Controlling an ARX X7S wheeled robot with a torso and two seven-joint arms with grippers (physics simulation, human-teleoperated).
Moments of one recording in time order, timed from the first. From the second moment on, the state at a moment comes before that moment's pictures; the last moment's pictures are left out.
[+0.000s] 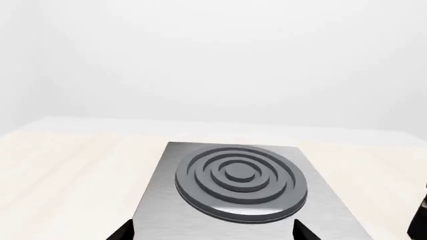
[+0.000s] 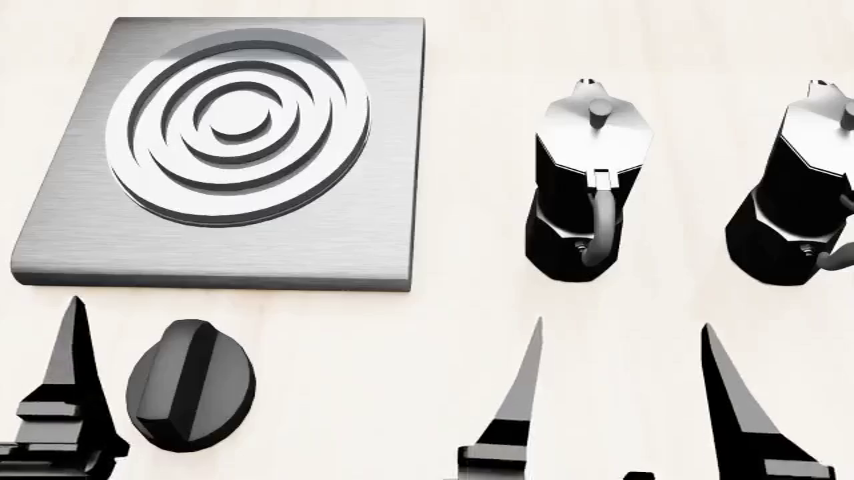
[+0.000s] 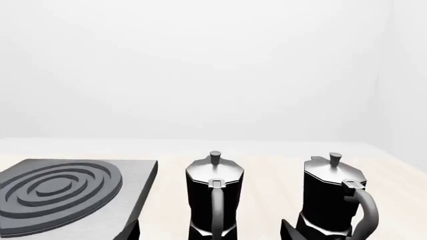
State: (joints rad) left arm -0.12 -0.57 0.24 0.69 -0.56 -0.28 -0.57; right arm 0.08 0.47 -0.30 -0.79 0.34 0.35 0.59
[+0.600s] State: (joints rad) left arm -0.23 -0.58 0.23 0.73 -0.61 -0.35 -0.59; right arm 0.23 0.47 -0.30 -0.83 0.39 0.47 0.60
